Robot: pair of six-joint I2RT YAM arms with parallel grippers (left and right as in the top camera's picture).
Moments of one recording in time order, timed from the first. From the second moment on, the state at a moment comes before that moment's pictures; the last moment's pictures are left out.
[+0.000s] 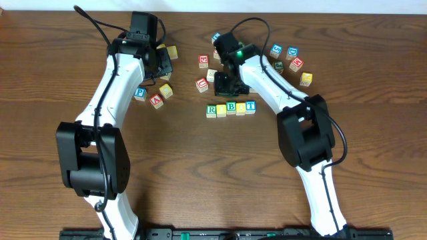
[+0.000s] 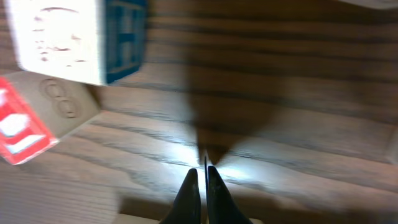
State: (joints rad) left arm -0.13 1.96 1.63 -0.80 -0.01 -0.38; right arm 0.49 2.40 2.01 -0.99 -0.13 0.49
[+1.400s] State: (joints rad) left arm -0.13 1.96 1.63 -0.80 -0.01 -0.38; right arm 0.48 2.40 2.01 -1.05 -0.12 0.49
